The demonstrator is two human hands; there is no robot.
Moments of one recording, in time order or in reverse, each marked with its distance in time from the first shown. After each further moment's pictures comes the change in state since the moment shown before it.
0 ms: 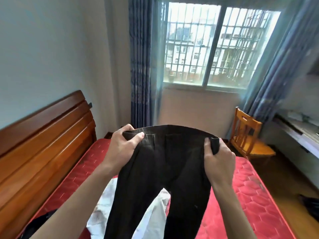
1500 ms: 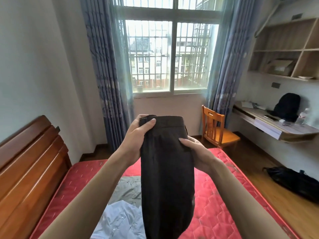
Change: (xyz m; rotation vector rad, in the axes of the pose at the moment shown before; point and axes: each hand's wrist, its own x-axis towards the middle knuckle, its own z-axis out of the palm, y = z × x) left_hand 0.020 0.086 0.033 -0.689 -0.496 -0.182; right_hand 0.020 -0.024 -0.027 0.915 -0.770 0.516
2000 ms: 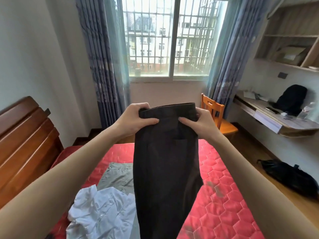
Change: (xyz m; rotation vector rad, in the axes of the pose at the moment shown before) left_hand 0.101 -0.047 -0.004 0.900 -0.168 0.223; right_hand 0.055 -0.046 -0.087 -0.673 0.241 -0.422
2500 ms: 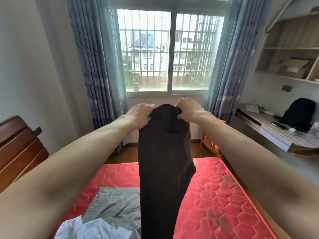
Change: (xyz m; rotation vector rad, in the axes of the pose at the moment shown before) left_hand 0.211 -0.031 0.036 0.833 -0.107 0.058; right_hand 0.209 0.028 -0.059 -1.045 -0.207 -0.044
